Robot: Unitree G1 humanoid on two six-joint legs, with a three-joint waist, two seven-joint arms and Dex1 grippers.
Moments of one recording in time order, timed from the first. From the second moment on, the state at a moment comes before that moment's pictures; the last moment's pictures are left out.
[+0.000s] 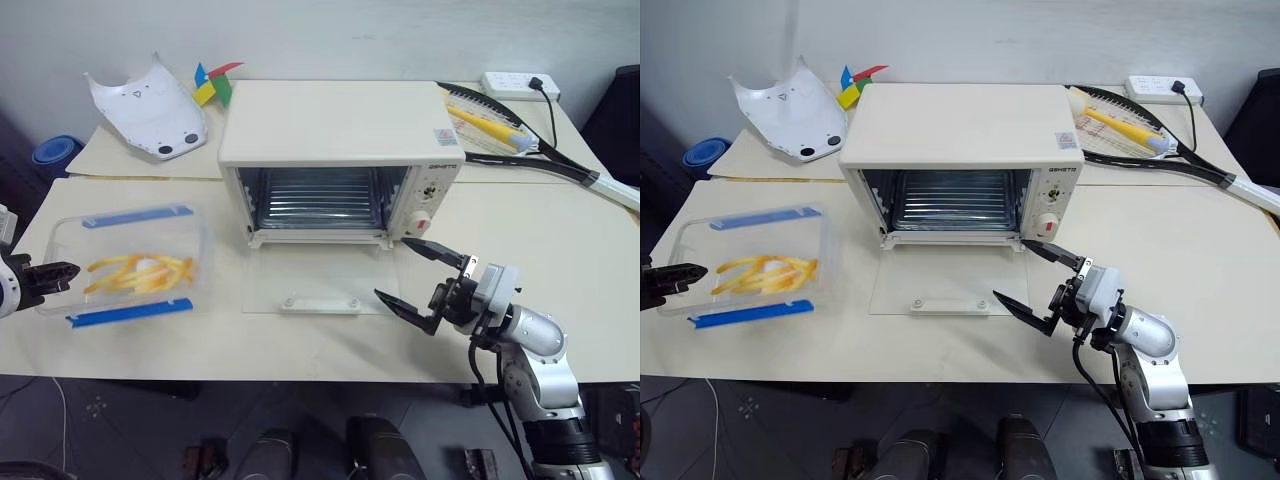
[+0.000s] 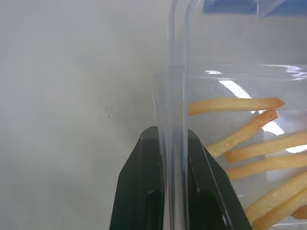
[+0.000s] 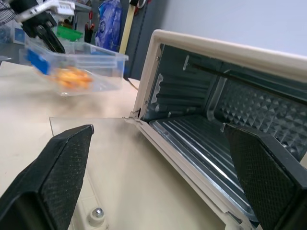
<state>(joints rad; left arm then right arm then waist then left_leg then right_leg) -0.23 1.18 0.61 0.01 -0.91 1.43 -0.27 -0.15 -0.44 -0.05 -0.11 0.45 -0.27 1.01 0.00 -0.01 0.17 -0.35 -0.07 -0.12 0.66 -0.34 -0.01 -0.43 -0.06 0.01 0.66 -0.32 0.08</state>
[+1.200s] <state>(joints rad) -0.69 0.54 0.57 -0.25 -1.07 1.62 0.03 -0.03 -0.49 -0.10 -0.33 0.41 -0.10 0.77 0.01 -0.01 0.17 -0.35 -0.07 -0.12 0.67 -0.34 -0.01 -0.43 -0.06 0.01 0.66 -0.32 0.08</state>
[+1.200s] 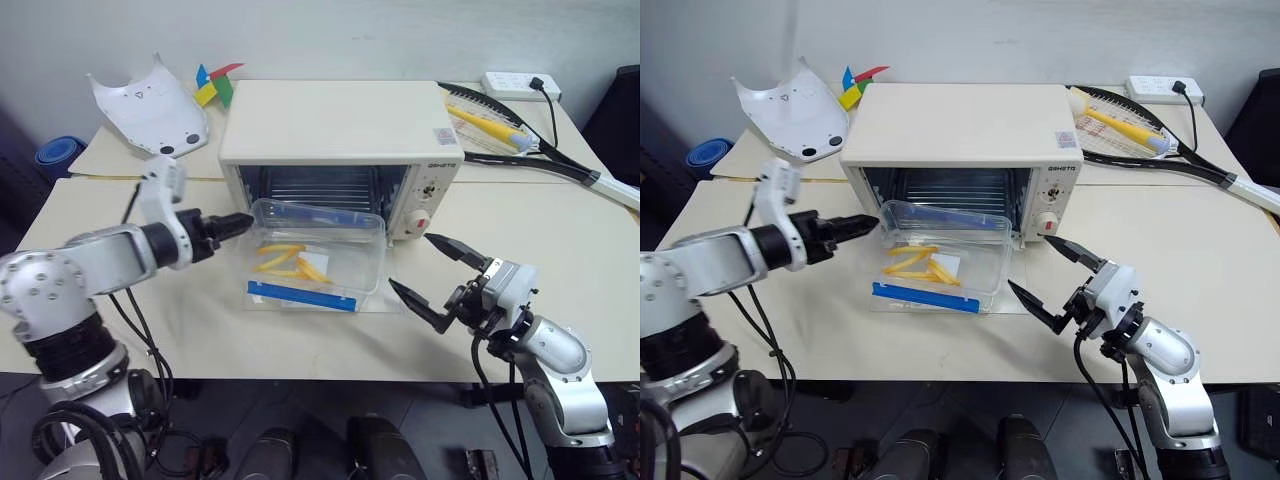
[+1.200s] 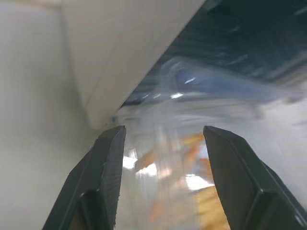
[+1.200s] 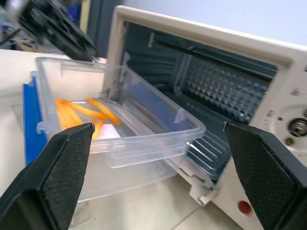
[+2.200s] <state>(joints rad) -0.28 0.46 0.10 -0.10 -0.40 0.28 -0.75 -0.32 -0.46 0.15 -0.15 0.26 0.15 0.72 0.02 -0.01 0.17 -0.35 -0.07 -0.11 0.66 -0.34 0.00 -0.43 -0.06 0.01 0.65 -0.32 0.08</state>
